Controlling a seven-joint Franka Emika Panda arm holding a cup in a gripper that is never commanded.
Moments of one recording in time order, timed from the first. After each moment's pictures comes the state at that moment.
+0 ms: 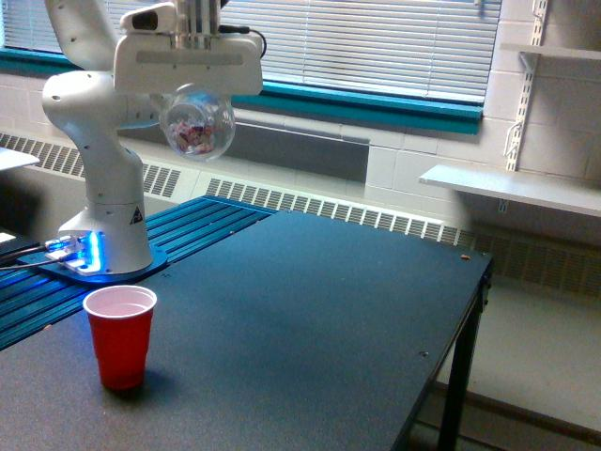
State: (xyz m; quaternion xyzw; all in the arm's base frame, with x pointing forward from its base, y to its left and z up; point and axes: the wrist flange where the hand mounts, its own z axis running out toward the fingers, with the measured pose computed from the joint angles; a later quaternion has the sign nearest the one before) arm 0.318 -0.184 0.460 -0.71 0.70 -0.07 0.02
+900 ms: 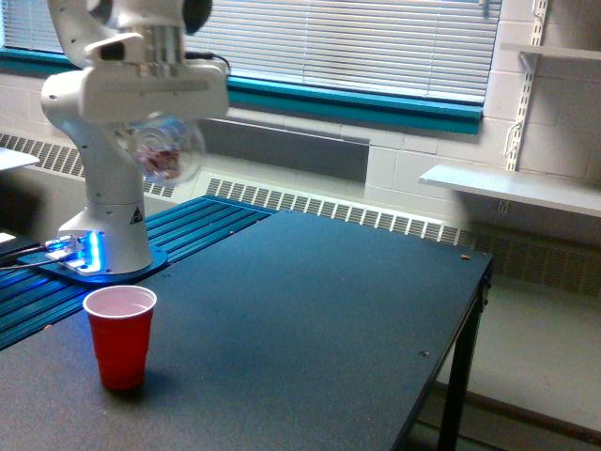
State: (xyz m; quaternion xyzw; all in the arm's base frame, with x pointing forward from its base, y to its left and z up) arm 0.269 -0.215 0.432 -0.75 0.66 -0.07 0.02
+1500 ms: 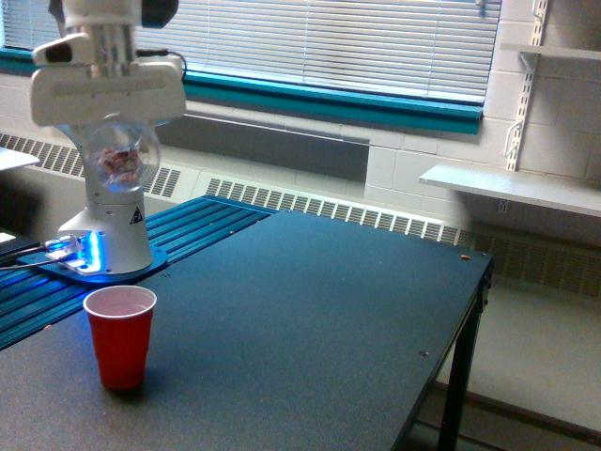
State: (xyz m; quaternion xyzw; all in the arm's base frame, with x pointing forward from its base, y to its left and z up) arm 0.231 -0.257 0.417 -0.75 0.66 -0.04 0.04
